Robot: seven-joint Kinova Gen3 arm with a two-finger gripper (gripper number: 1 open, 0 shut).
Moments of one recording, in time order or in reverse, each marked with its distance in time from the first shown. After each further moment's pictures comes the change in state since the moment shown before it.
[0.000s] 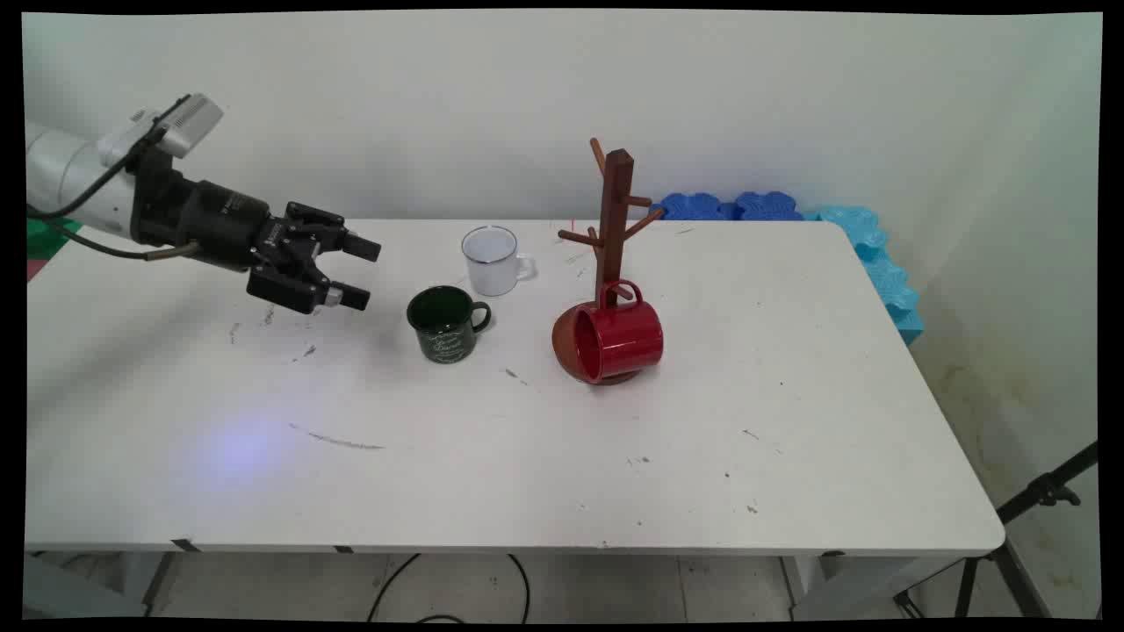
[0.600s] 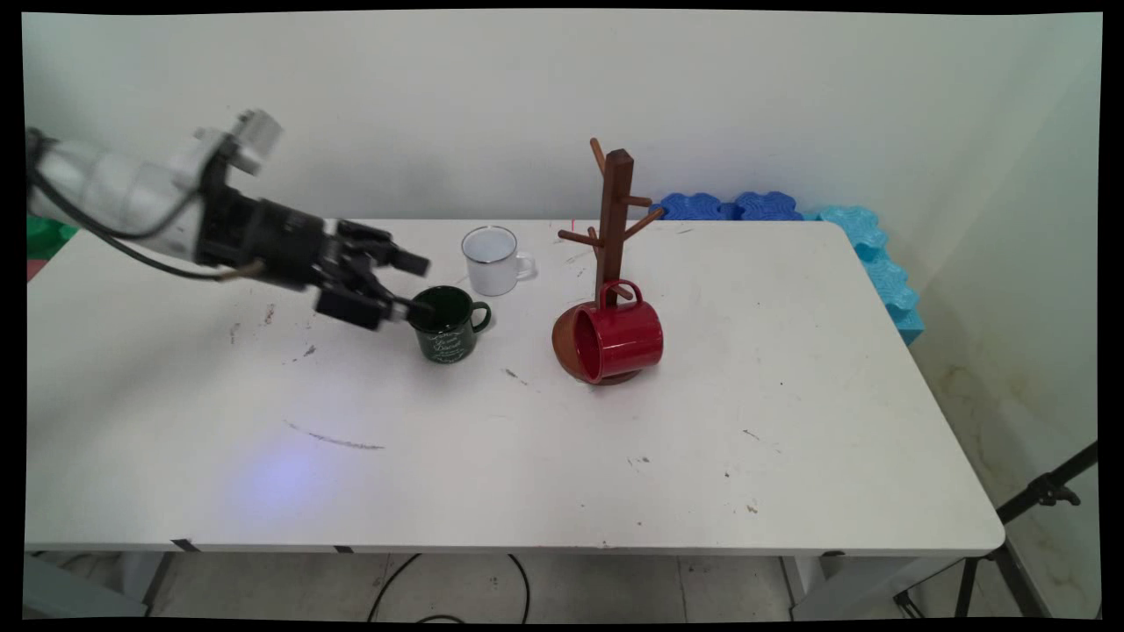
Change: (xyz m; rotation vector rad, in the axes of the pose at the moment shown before) arm 0.024 0.038 0.061 0.051 -0.018 -0.068
